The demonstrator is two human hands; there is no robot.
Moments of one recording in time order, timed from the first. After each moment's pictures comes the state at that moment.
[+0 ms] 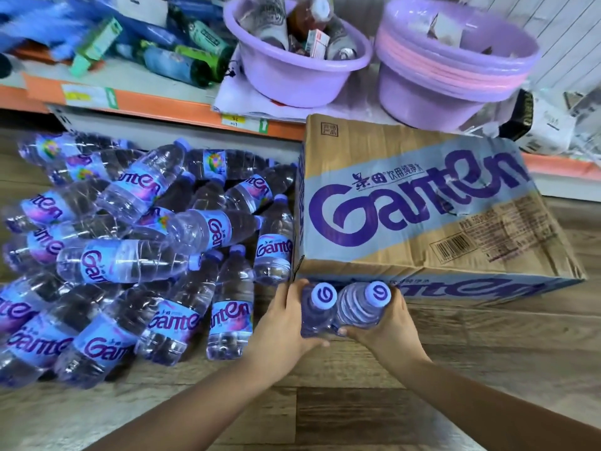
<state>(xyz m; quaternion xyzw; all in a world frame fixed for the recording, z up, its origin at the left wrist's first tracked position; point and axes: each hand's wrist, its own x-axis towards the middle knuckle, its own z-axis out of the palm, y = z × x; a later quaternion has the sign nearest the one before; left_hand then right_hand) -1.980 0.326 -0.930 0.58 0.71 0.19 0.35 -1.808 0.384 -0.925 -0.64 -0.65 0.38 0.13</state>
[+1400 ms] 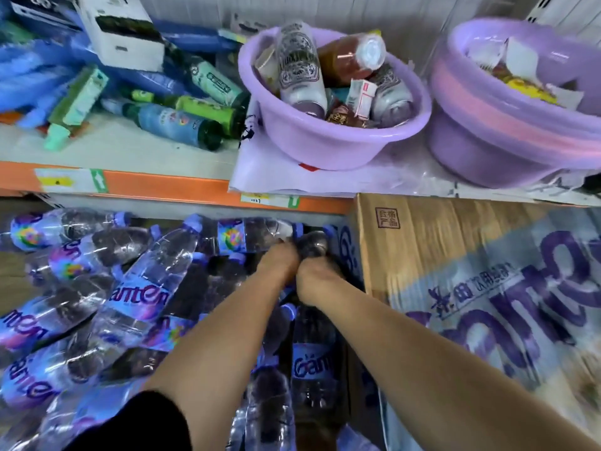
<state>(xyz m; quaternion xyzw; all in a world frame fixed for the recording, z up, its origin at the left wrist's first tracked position) -2.146 0.594 -0.957 0.52 0.77 0.03 0.36 -2.068 0.594 -0.939 -0.56 -0.75 0.25 -0.26</state>
